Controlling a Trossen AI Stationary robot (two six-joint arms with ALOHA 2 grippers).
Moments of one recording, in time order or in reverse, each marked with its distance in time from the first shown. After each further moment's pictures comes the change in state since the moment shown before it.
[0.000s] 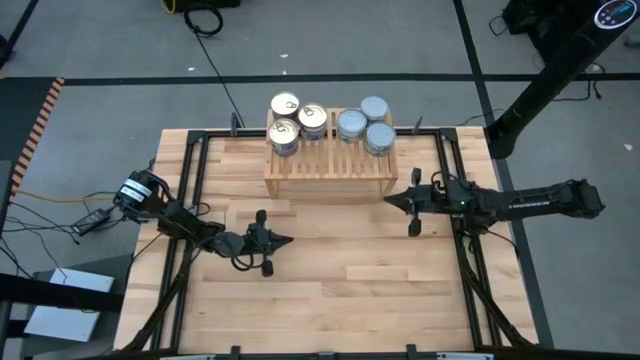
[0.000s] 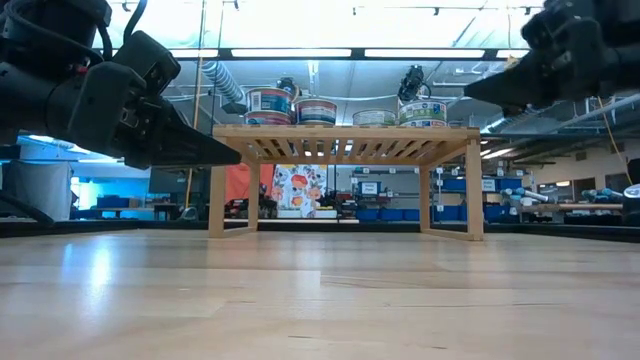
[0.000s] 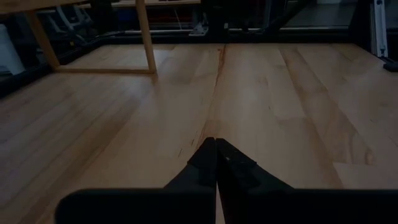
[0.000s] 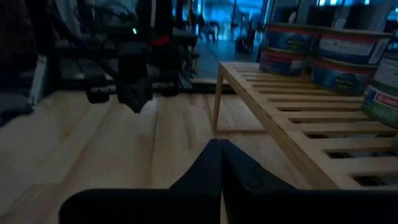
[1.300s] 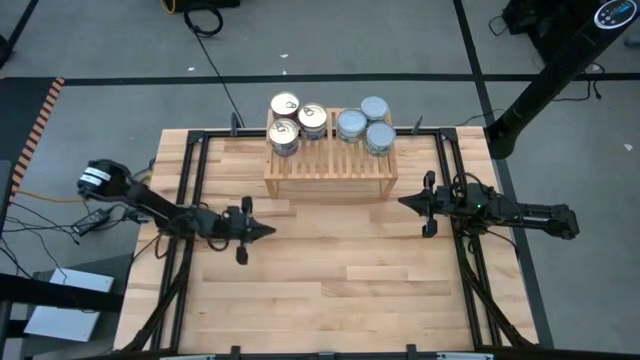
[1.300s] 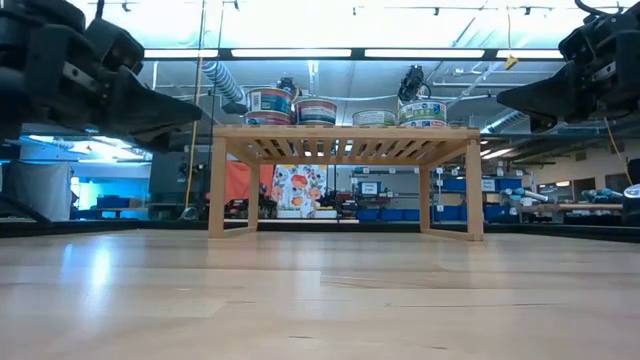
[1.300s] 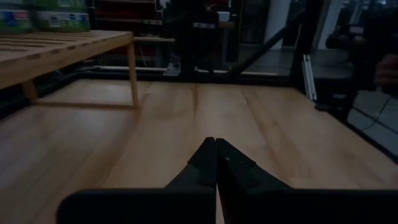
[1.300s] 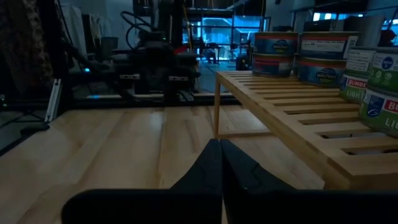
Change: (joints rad) left arm 0.141 -0.408 -0.241 0.025 0.315 0.039; right arm -0.065 -0.562 -0.156 -0.302 -0.073 0.060
